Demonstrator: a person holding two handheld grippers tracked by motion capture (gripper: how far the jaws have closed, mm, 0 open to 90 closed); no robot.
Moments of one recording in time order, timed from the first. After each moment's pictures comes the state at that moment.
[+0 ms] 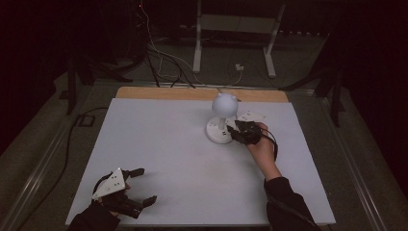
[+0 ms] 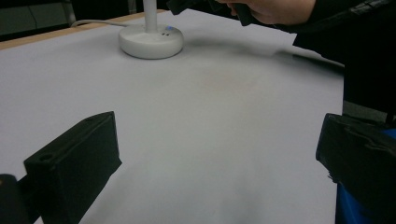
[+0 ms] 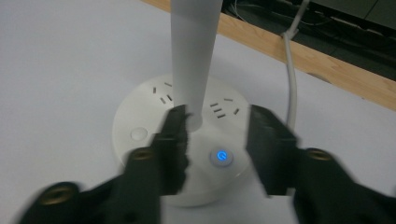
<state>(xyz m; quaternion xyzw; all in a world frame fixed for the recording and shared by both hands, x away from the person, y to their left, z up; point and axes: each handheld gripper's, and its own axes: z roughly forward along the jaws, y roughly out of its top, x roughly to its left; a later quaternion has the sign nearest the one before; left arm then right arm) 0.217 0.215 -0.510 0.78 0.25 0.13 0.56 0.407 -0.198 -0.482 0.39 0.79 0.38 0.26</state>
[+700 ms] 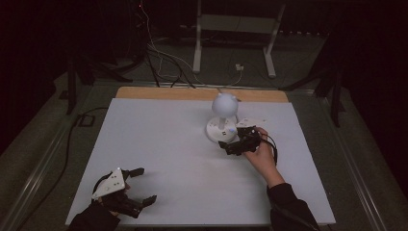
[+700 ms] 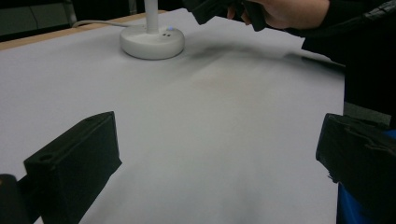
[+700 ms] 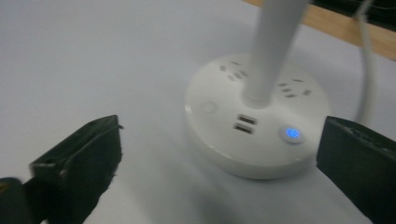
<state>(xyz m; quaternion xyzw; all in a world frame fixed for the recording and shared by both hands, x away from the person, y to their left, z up) 0.217 0.215 -0.510 0.78 0.25 0.13 0.56 0.388 -0.195 -0.484 0.35 0.82 0.41 0.16</state>
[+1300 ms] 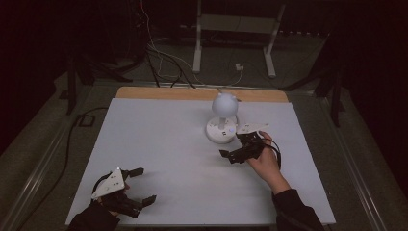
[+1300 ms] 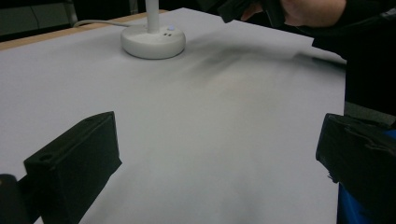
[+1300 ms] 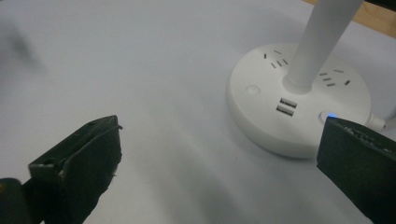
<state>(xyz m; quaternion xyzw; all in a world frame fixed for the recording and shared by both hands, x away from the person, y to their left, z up) 0.217 0.216 -0.509 0.78 0.25 0.13 0.56 0.363 -0.200 -0.472 0.32 0.85 0.41 0.12</state>
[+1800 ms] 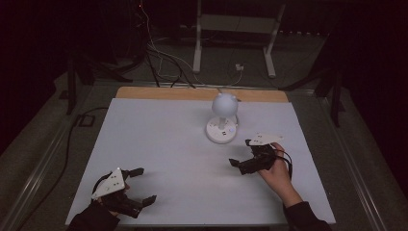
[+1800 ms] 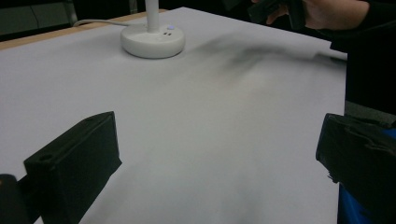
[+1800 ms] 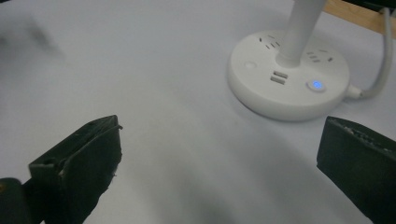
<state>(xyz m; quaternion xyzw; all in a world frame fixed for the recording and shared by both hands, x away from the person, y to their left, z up) 0.217 0.216 -0.510 0.78 0.25 0.13 0.56 0.328 -0.230 -0.475 0.31 0.84 0.43 0.14</state>
